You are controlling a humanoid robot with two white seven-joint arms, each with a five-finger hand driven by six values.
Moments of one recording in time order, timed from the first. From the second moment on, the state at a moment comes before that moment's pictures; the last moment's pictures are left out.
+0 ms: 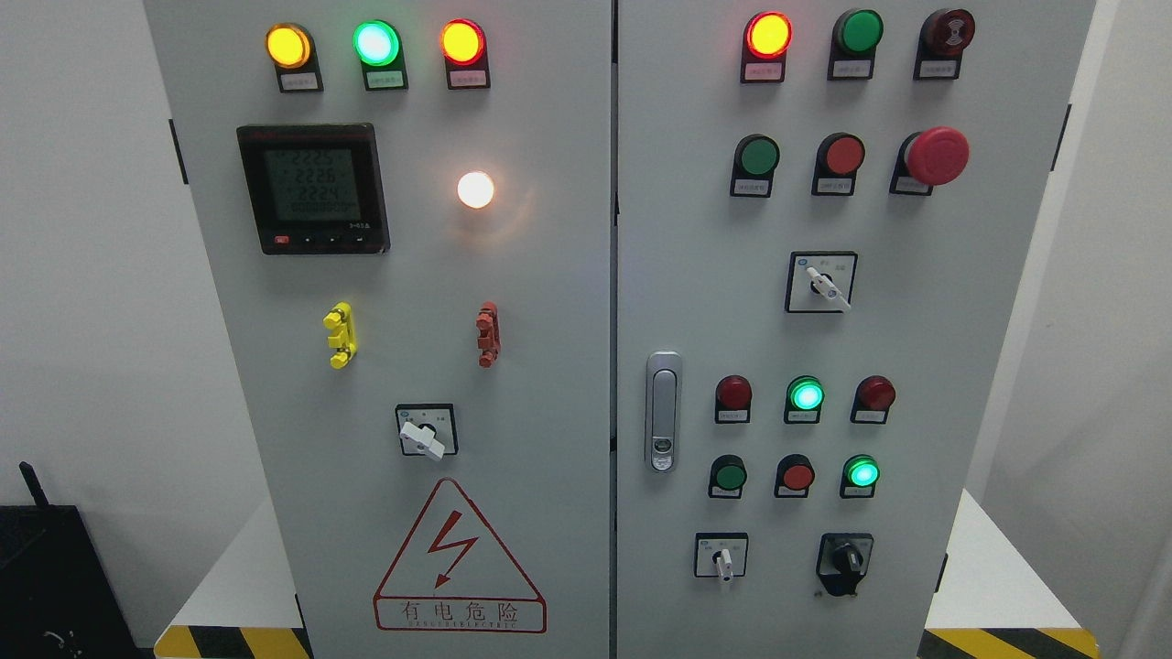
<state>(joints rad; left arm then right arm) 0.00 -0.10 0.00 0.00 0.00 -0.05 -0.01 0.24 0.04 -0.21 -1.97 0.78 -0.19 0.24</state>
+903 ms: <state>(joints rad) 0.00 -0.10 0.00 0.00 0.00 -0.05 -0.01 0.02 0.02 -0.13 -1.99 1.34 0.12 0.24</state>
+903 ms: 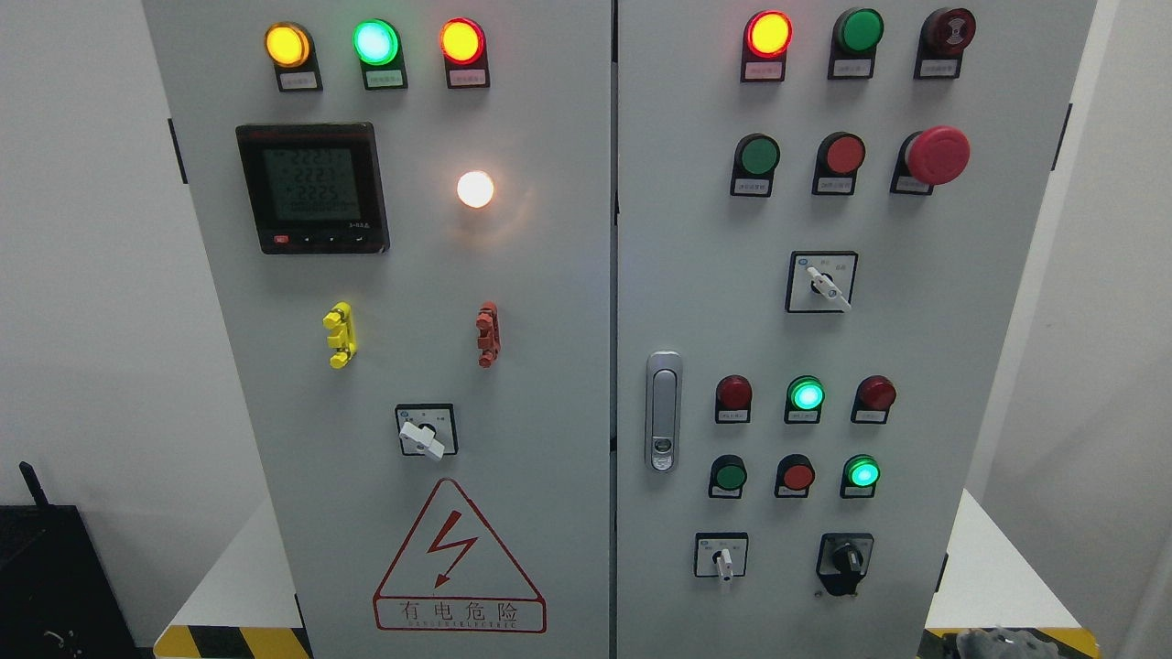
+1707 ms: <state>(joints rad) 0.00 -0.10 0.00 0.00 0.00 -0.05 -0.01 -0.07 0.07 -0.04 -1.89 1.42 0.15 0.23</state>
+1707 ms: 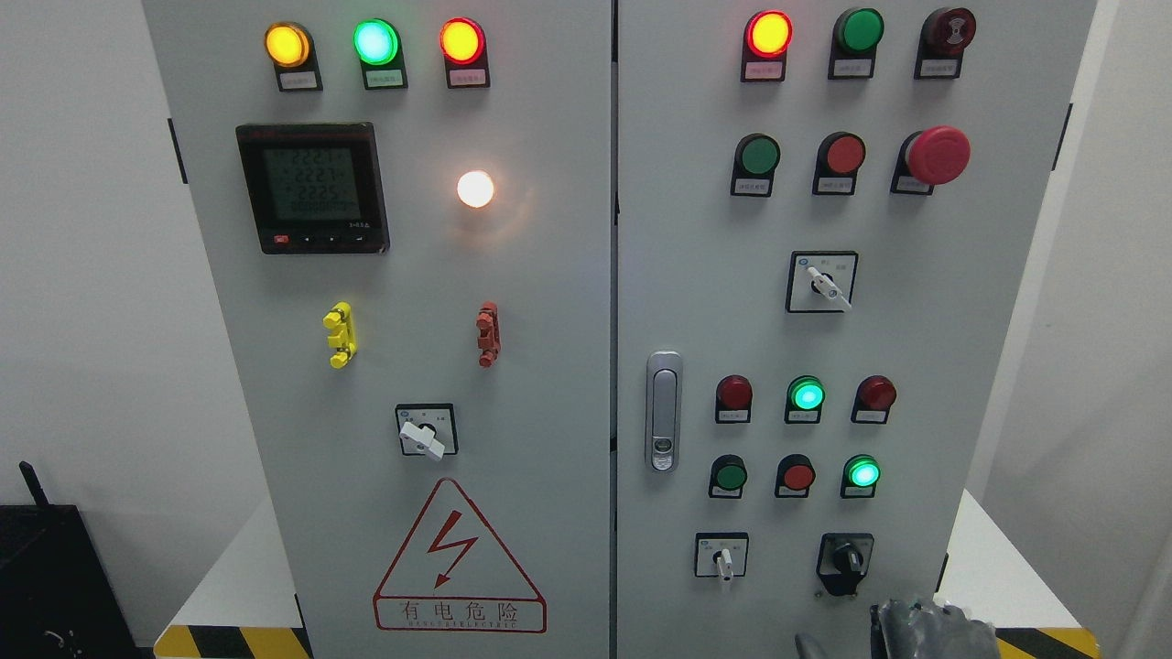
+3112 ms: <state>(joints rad) 0.00 -0.10 0.00 0.00 0.00 -0.06 -0.01 -0.13 0.01 -0.09 -1.81 1.36 0.17 0.22</state>
